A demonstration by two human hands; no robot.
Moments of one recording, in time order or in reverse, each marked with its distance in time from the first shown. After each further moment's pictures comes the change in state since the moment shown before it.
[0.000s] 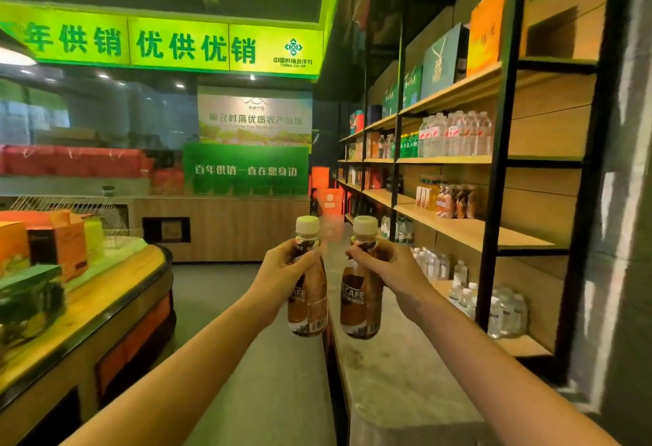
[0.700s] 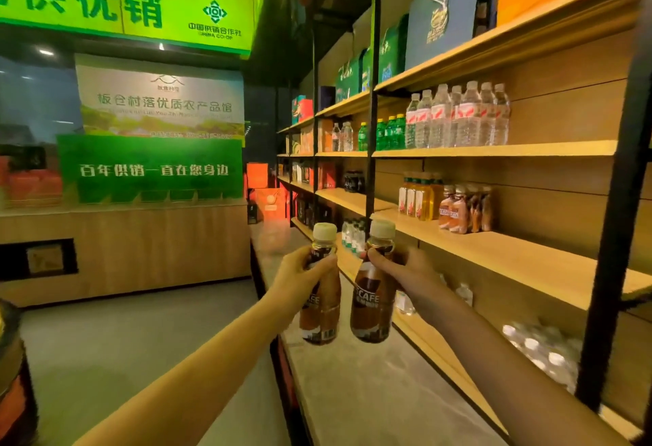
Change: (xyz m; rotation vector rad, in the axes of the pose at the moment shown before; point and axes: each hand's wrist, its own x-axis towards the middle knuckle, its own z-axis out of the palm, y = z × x) left_hand 0.511 -0.202 0.004 -0.037 -0.273 0.015; right_hand 0.468 0.197 -0.016 -0.083 0.256 0.114
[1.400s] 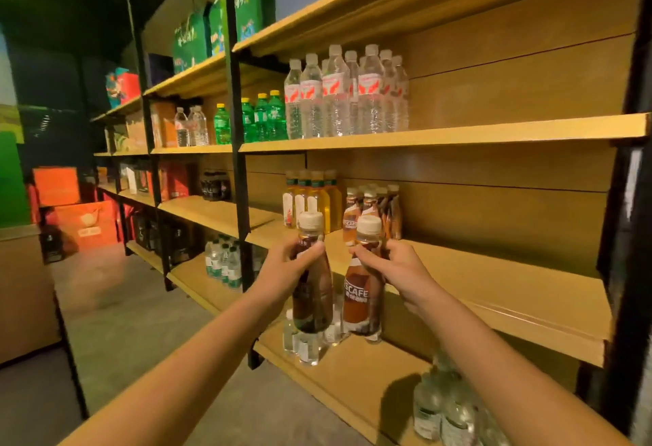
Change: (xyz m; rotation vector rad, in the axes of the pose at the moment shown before) left_hand 0.376 -0.106 0.152 -0.124 -0.409 0.077; right_hand 0.275 0.104 -0.141 -0.122 0.443 0.038
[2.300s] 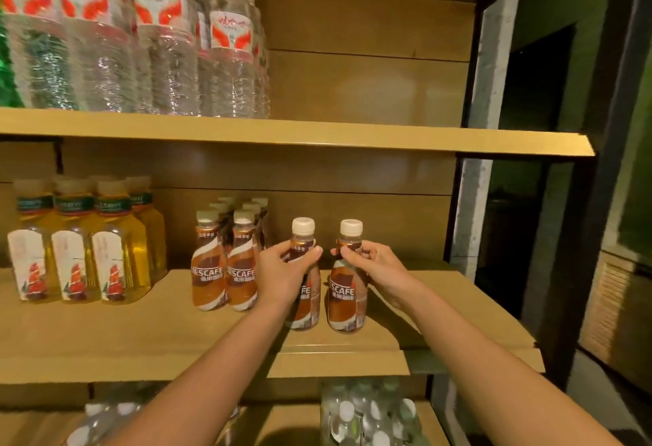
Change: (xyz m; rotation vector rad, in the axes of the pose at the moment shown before) left_hand 0.263 -0.077 0.152 -0.272 -0.387 0.112; right_hand 0.157 0.063 -0.098 -0.290 0.541 0.148
